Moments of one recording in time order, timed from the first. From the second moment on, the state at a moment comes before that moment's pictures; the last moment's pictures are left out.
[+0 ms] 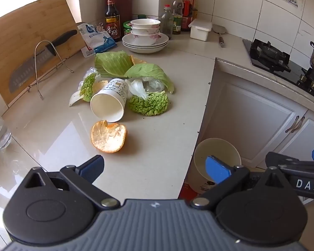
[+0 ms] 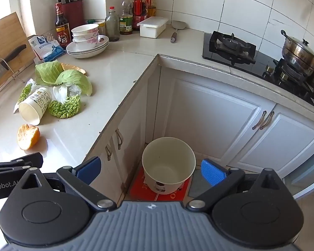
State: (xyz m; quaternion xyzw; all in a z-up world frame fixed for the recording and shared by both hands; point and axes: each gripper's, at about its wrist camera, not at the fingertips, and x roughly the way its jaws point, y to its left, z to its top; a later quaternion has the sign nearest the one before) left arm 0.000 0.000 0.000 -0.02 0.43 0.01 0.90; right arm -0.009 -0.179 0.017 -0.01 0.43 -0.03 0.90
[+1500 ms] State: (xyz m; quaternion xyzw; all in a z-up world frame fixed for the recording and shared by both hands) left arm 0.000 0.002 0.004 -0.01 0.42 0.01 0.91; right arm -0.006 -0.177 0.019 -0.01 0.43 -0.03 0.90
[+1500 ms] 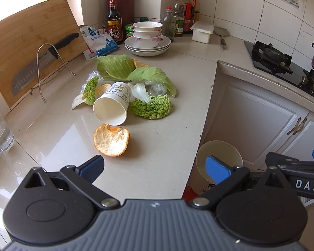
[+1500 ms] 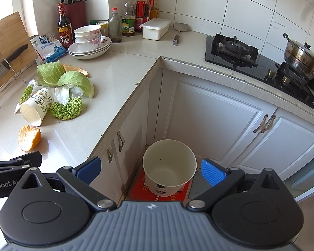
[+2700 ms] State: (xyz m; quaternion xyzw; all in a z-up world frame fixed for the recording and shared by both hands) left arm 0.002 0.005 0.004 -0.01 0.42 0.01 0.91; right arm -0.005 -0.174 0.023 -0.01 0.43 -0.03 0.90
